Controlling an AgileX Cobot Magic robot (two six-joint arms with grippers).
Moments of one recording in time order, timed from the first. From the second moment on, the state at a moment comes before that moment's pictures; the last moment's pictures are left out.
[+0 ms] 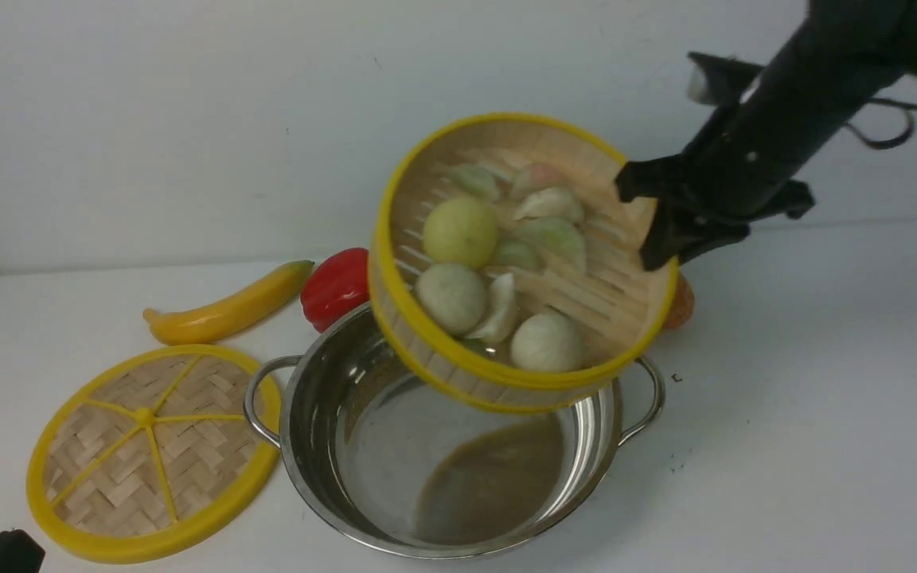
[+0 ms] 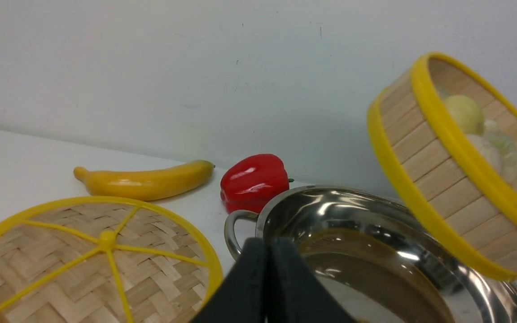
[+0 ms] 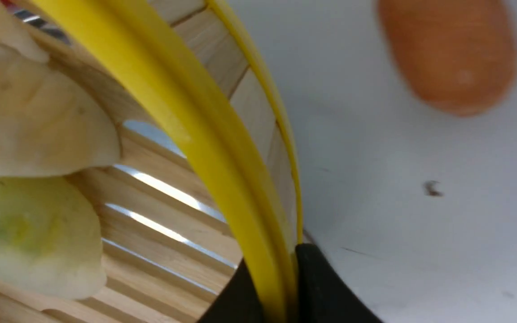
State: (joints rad) right arm 0.31 2.02 -1.86 0.31 1.26 0.12; left arm 0.01 -0.01 -0.09 -0.59 0.27 0.27
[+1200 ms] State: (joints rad) right arm 0.45 2.17 -1.83 0.26 1.25 0.19; left arm 0.01 -0.01 -0.09 -0.59 0.27 0.27
